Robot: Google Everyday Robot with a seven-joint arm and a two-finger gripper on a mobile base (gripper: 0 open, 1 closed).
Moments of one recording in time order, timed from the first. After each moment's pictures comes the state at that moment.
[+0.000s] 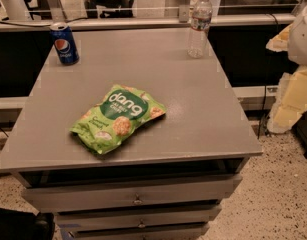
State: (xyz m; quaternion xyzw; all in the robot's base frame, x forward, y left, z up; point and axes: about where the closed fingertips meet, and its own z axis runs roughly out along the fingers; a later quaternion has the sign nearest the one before) arm 0.438 -0.217 0.976 -0.60 0.78 -0.03 0.16
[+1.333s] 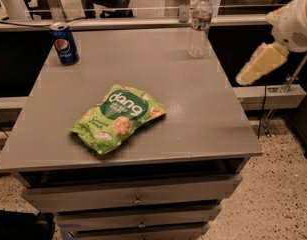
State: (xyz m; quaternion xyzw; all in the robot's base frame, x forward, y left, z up) arm 0.575 -0.239 0.967 -0.50 0.79 -0.04 0.34
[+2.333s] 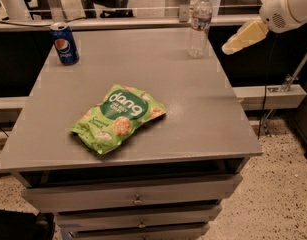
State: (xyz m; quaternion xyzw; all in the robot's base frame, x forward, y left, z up) arm 0.682 -0.245 0.981 -0.43 0.78 -0.02 0.45
